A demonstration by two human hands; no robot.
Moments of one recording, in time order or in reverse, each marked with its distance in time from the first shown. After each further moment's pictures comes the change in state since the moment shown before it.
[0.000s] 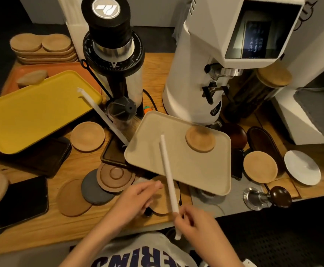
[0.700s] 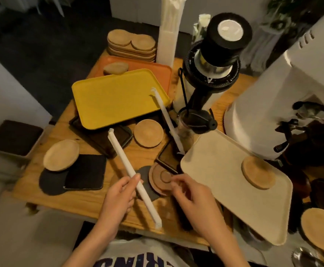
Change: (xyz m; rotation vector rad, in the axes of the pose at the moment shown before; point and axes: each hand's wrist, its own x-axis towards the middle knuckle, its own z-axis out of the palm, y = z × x) left_hand -0.055 -0.043 -0.089 -0.541 0.623 -0.026; right_hand 0.074 -0.104 0.044 -0.224 0.026 -0.450
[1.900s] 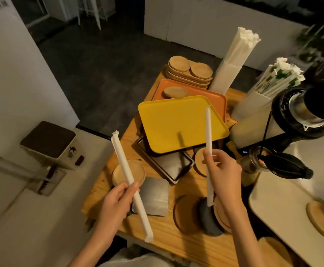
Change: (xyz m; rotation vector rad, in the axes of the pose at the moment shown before) left_hand 0.027 0.055 -0.175 0.047 0.181 0.108; right_hand 0.136 -0.117 0.077 0.043 0.450 -0.050
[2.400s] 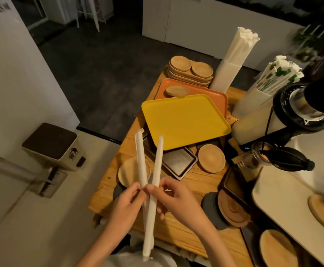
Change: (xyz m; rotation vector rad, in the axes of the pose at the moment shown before) left_hand -0.011 -0.003 -0.004 0.069 -0.208 0.091; right_hand -0.087 -0.052 0.044 0.517 -0.786 0.145
